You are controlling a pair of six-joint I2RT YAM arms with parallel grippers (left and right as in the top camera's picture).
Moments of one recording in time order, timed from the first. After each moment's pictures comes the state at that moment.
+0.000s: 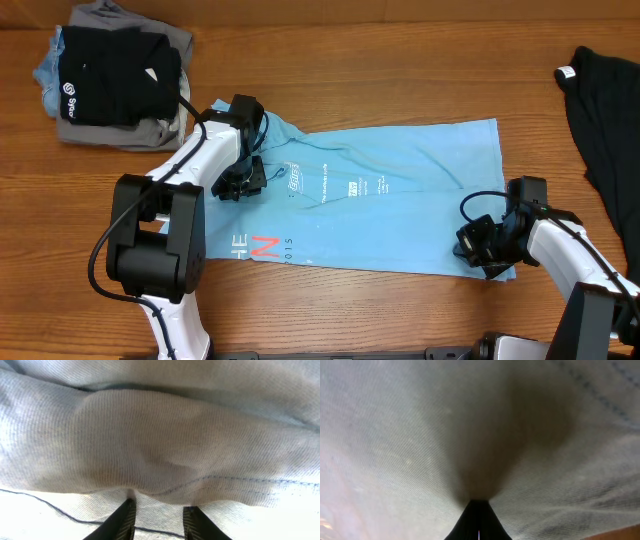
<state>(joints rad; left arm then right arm) -0.21 2.01 1.35 -0.97 -0.12 -0.47 -0.19 1.47 0.63 -0.73 -0.33 0.89</state>
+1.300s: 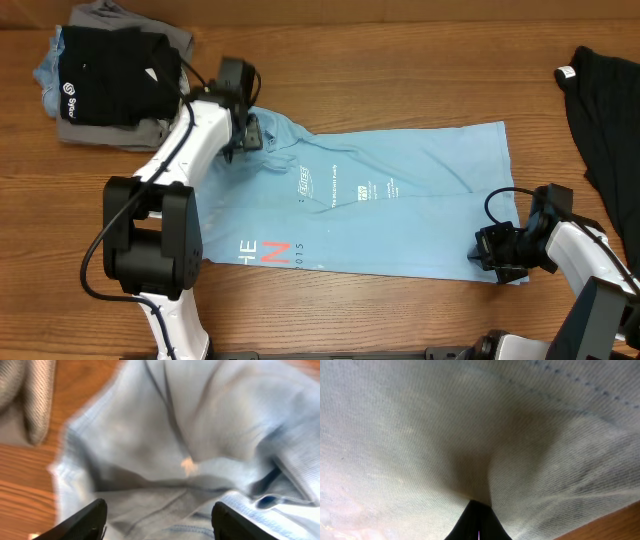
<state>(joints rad) -0.18 2.02 1.56 -0.86 -0.22 -0.35 -0.36 1.48 0.63 -0.77 -0.34 0.91</state>
